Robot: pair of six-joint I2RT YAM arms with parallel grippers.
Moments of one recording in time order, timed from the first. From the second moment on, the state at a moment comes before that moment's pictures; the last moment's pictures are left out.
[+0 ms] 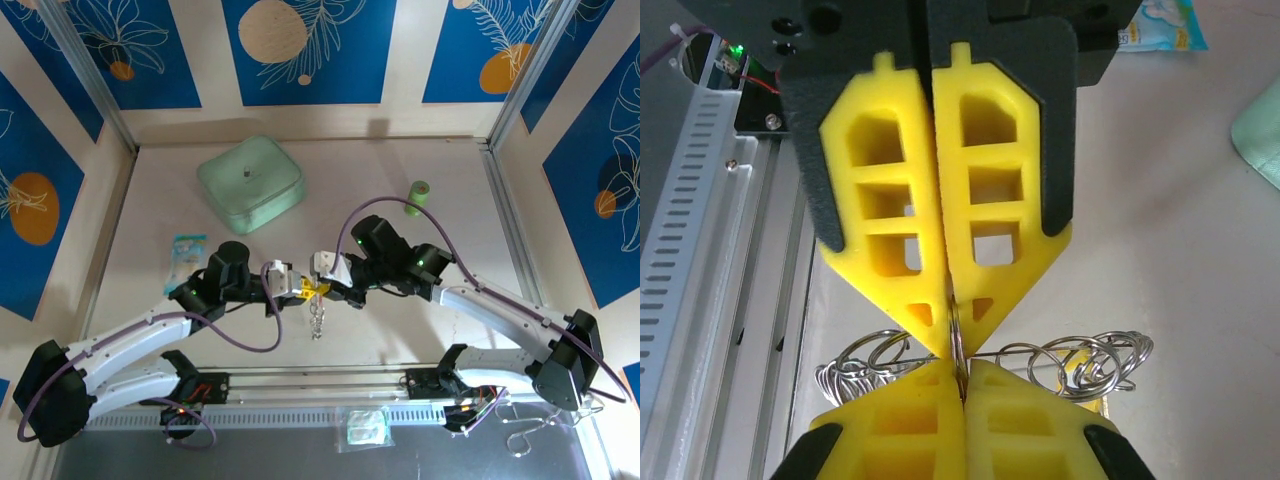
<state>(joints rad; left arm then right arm) -0.77 1.00 0.56 0.05 0.68 0.43 0.85 1.17 0.98 -0.64 -0.48 -0.55</state>
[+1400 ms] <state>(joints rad) -0.77 0.98 0.45 0.28 0.69 0.29 0.78 1.03 0.68 -0.22 -0.67 -0.31</state>
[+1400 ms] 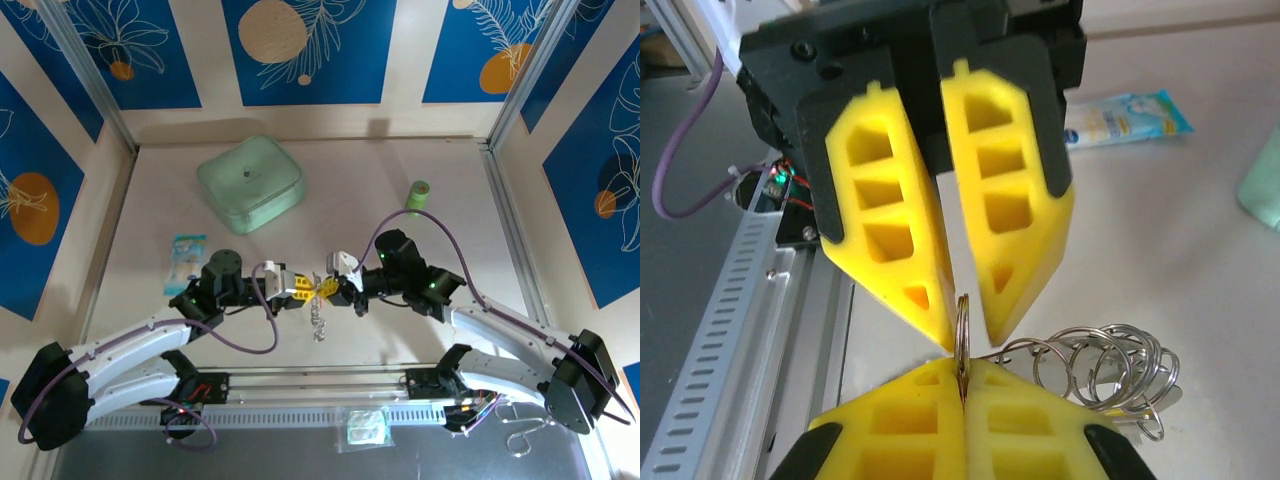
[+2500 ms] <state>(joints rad) -0.78 0.97 0.50 0.13 0.66 0.36 0.81 1.05 0.72 -0.38 -0.54 -0.37</state>
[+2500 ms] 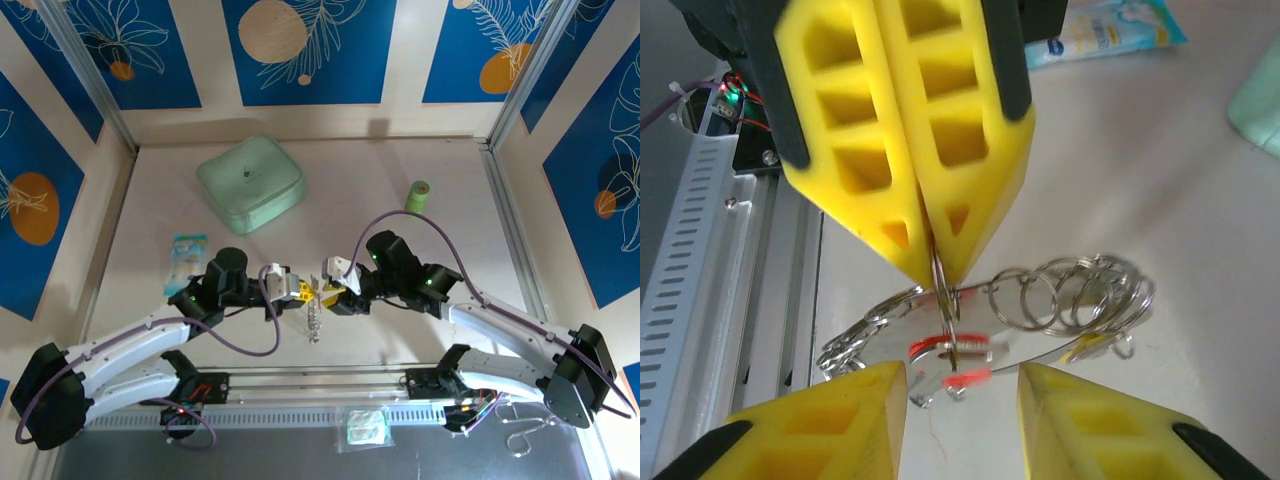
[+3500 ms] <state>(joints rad) -0.78 0.97 0.49 0.16 0.66 0.37 0.81 1.04 0.70 -0.32 -0.56 -0.34</state>
